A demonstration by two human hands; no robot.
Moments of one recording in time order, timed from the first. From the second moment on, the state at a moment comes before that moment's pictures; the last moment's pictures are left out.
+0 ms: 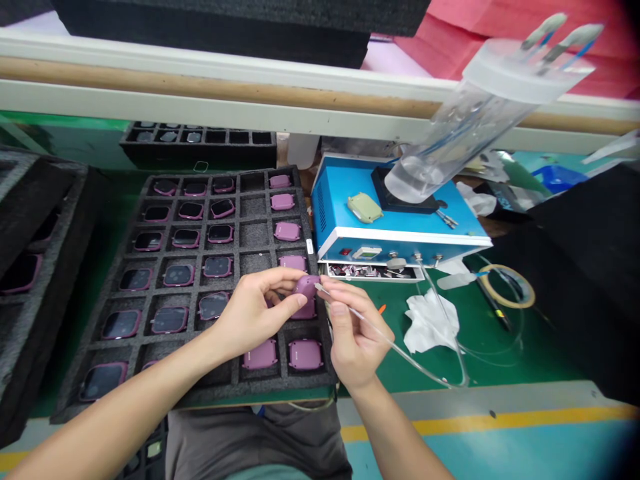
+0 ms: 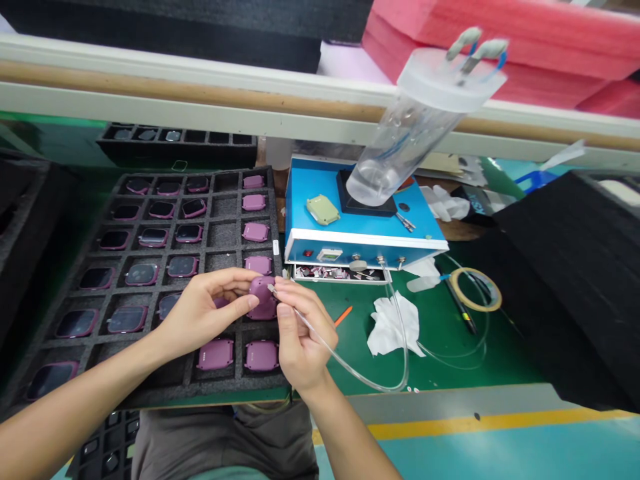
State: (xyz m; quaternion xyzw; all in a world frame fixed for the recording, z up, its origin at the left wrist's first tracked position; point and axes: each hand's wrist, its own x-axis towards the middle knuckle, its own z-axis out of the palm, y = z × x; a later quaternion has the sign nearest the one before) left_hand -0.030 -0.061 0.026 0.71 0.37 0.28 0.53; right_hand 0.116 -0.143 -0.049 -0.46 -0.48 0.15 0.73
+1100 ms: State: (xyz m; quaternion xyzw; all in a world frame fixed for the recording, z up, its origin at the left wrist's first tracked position) left_hand -0.031 -0.062 0.024 0.70 0.37 0.27 0.54; right_hand 0.116 -0.143 -0.049 -0.46 -0.48 0.16 0.73
